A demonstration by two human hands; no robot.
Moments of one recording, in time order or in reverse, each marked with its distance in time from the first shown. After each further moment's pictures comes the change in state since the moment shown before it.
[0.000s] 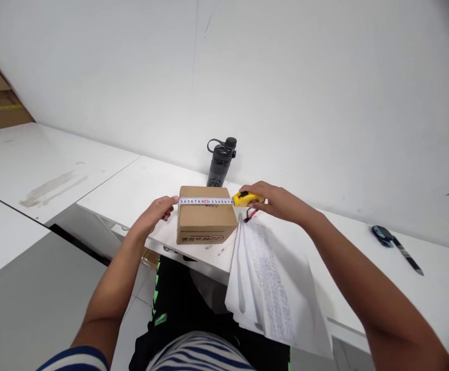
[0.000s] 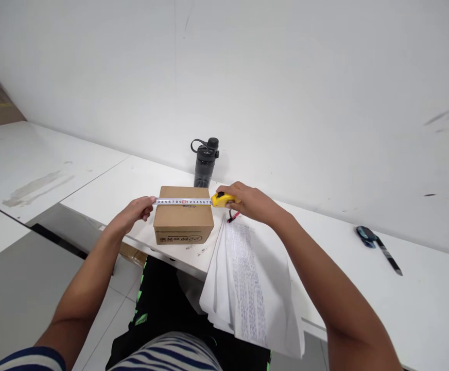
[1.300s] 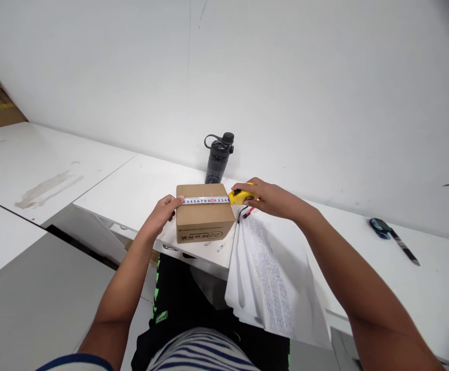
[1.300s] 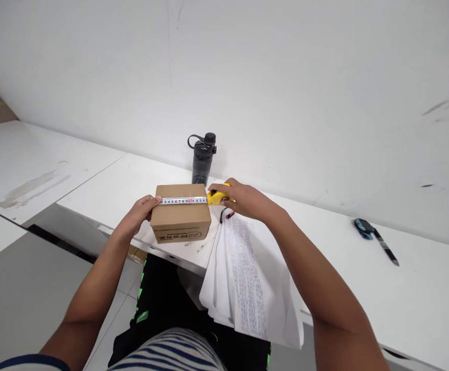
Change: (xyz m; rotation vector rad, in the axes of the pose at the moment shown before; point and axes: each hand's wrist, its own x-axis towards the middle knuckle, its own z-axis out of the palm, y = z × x) left_hand -0.002 -0.002 0.025 -0.090 0.033 -0.020; right_hand 0.003 -0.007 0.004 0.058 -0.112 0.070
